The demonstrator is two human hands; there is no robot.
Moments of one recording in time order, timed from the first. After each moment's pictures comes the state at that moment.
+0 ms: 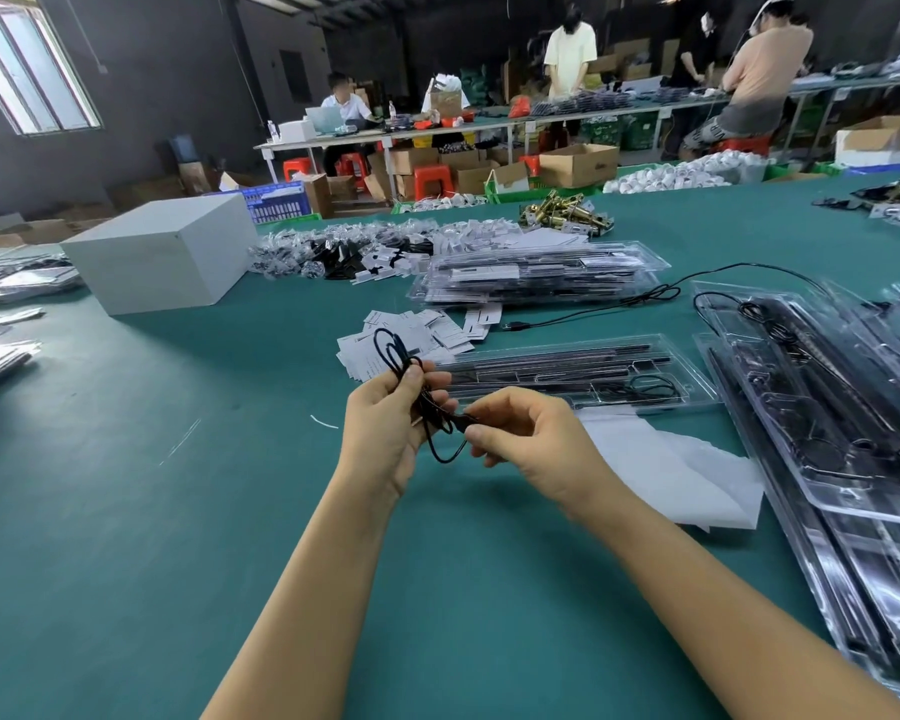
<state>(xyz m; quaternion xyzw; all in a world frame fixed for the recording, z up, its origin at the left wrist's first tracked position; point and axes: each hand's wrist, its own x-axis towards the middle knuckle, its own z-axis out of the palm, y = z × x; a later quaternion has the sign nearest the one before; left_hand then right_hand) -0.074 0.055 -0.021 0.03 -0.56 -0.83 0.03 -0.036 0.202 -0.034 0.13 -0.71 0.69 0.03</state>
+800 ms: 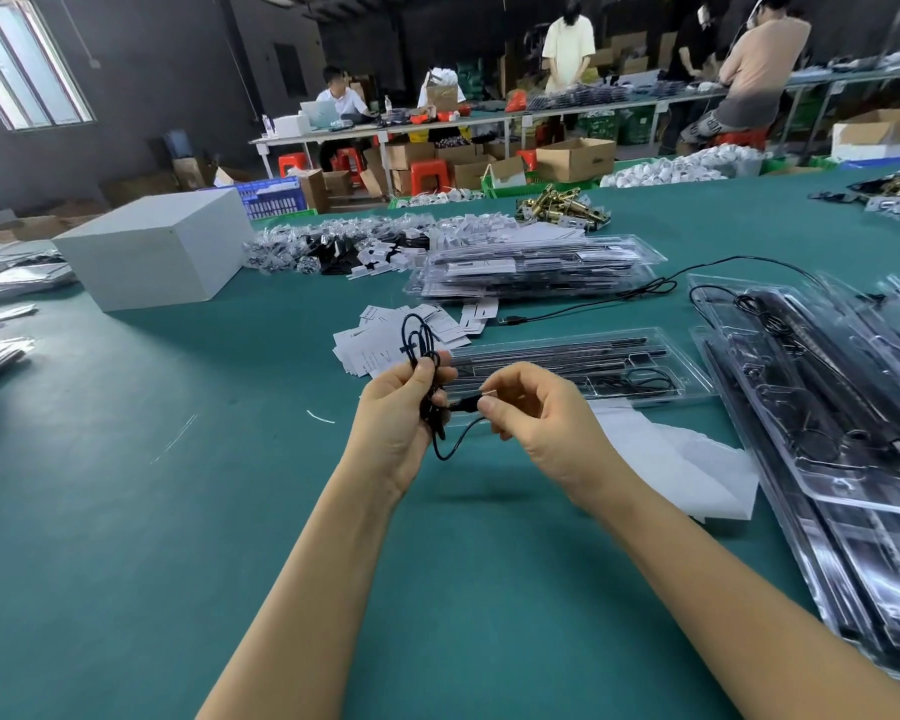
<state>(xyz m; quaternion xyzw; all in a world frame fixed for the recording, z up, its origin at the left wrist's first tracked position) -0.069 0.063 -0.015 0.01 -0.56 -0.83 -0.03 -0.038 0.208 -0.028 0.11 -0.74 0.66 0.08</state>
